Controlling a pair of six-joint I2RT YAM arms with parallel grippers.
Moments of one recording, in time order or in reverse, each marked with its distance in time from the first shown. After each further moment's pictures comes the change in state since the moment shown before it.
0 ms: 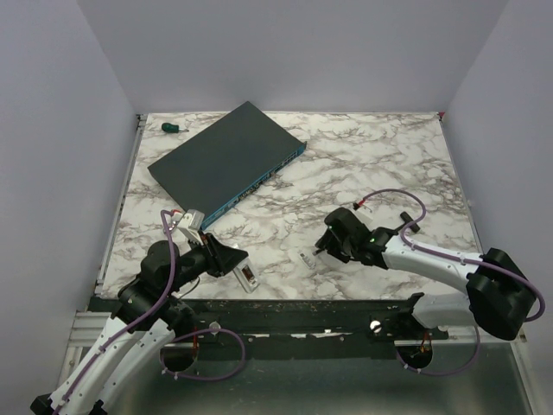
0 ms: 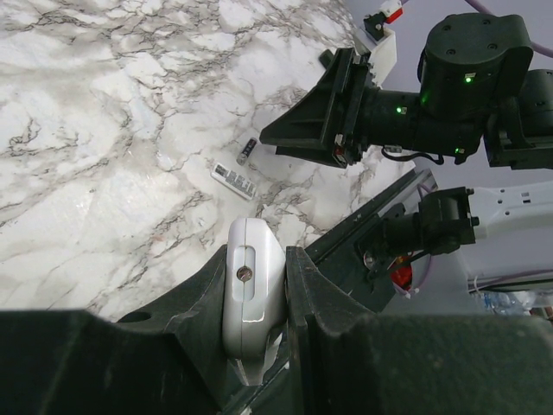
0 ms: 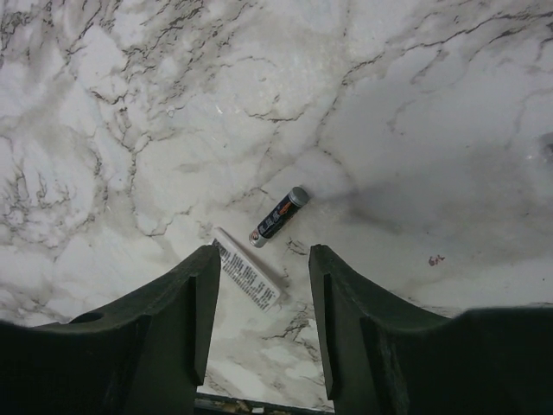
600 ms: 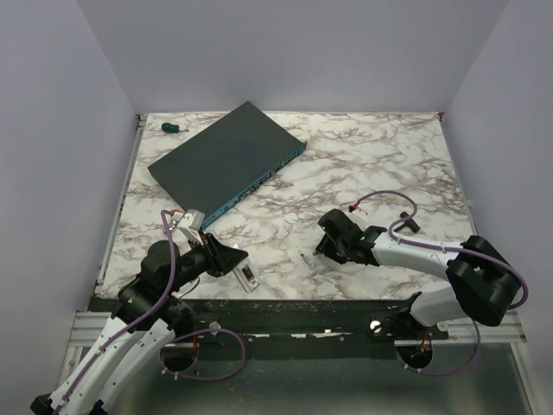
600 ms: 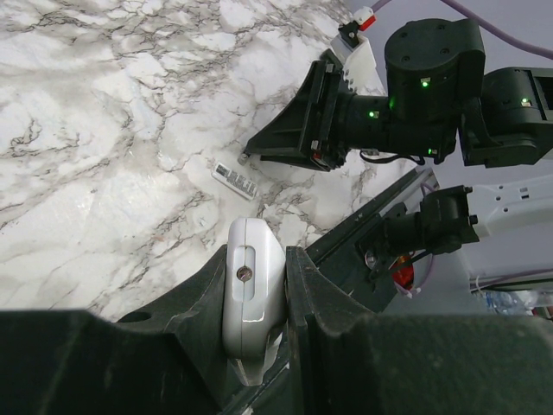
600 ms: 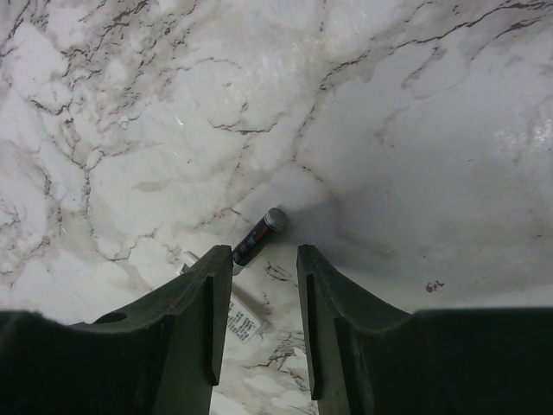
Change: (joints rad) left arm 0.000 0.002 0.000 0.000 0.000 0.007; right arm 0.000 0.114 0.004 0.035 -0.001 0.018
